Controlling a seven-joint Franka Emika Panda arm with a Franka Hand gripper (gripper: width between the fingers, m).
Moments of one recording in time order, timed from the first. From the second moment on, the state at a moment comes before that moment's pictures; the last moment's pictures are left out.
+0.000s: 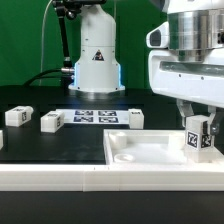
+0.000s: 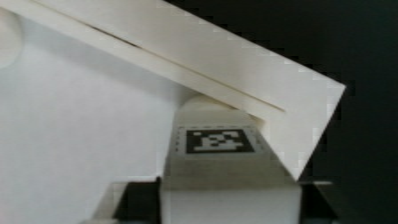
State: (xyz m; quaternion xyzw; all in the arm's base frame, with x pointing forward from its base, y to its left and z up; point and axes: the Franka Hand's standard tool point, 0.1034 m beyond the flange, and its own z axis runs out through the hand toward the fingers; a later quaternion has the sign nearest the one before) arm 0.623 0.117 0.073 -0.84 0.54 0.01 0.06
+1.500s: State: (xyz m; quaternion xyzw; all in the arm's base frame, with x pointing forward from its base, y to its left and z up) arm 0.625 0.119 0.072 -1.00 0.02 -0.02 0.02
